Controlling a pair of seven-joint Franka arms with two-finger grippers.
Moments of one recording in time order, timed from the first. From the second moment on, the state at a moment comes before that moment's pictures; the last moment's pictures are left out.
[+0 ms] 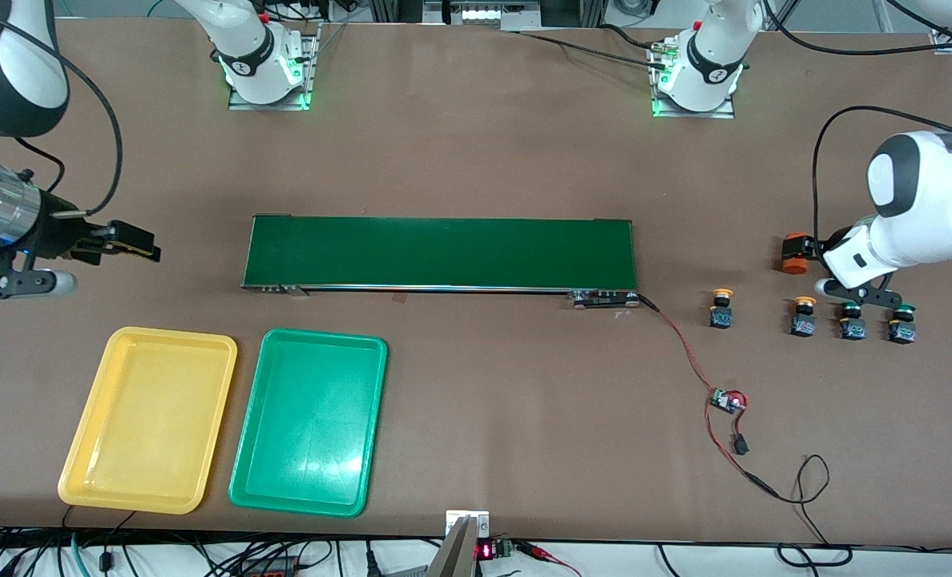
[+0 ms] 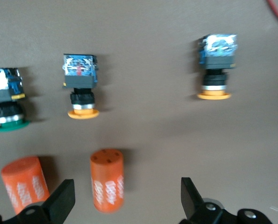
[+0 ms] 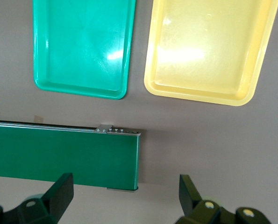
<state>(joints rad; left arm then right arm) 0.41 0.24 -0.19 -2.18 0.10 2.25 0.38 -0.02 0.21 0.05 -1.56 0.08 1.70 -0.01</state>
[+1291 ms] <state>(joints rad) 0.55 0.38 -0.28 -1.97 0.10 1.97 0.68 -0.01 0.22 0.05 -1.56 0.08 1.70 0.01</state>
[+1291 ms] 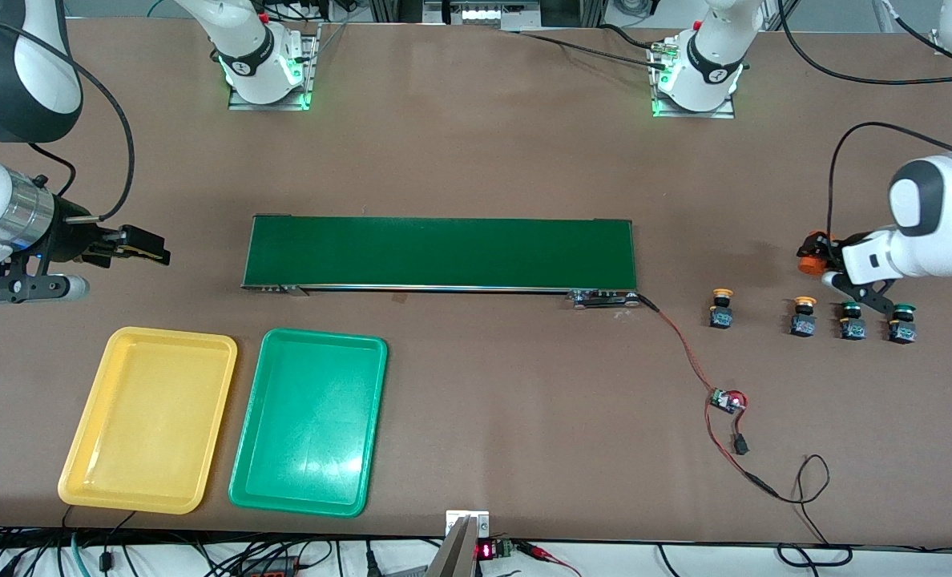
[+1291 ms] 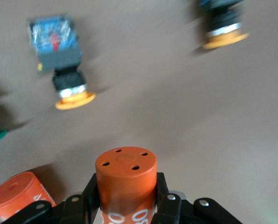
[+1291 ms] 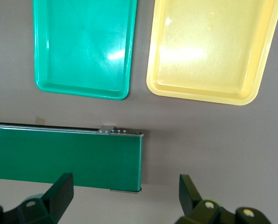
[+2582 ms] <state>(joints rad) 0.21 0.49 -0.76 -1.79 0.10 1.88 0.35 -0.02 0.22 0.04 -1.56 0.08 1.70 0.01</state>
